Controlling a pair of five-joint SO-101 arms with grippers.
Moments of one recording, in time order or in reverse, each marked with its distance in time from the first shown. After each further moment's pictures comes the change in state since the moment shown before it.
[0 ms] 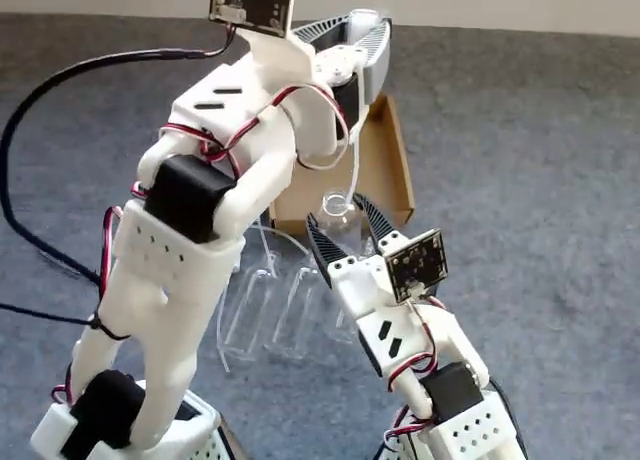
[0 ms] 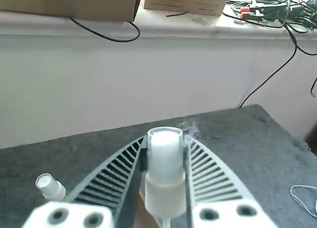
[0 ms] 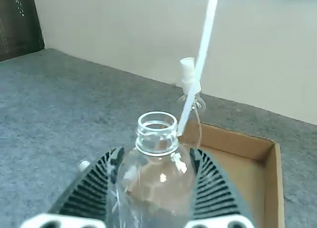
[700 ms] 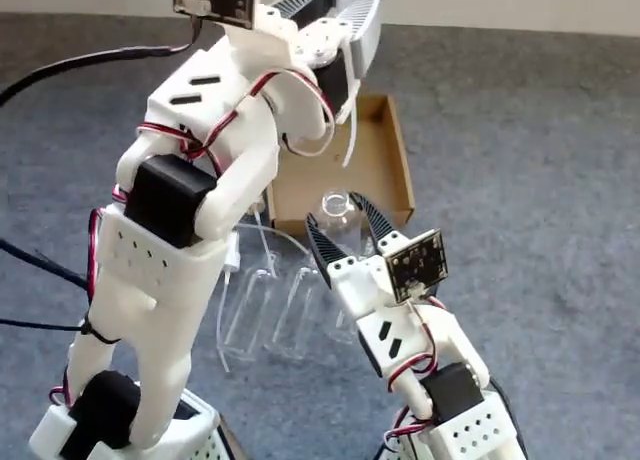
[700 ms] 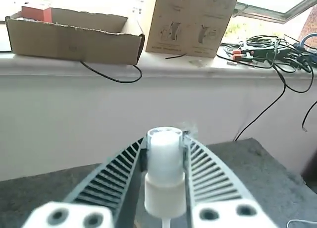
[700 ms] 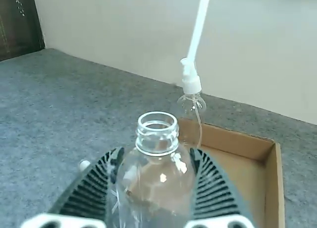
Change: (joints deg) left arm -1.4 0.0 -5.5 -2.3 -0.2; right arm -0.1 0.0 0.1 0.1 0.0
